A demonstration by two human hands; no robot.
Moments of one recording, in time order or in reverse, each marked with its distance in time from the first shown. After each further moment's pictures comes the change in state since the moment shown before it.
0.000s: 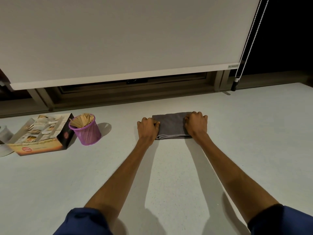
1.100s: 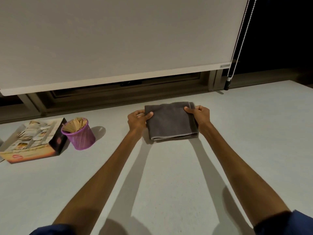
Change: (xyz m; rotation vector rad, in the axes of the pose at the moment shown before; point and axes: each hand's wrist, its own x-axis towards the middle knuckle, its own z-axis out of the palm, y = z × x) left_hand 0.008 0.021 -0.049 -1.062 -0.028 -0.389; right_hand 0.012 0.019 -0.046 1.219 -0.070 0.525
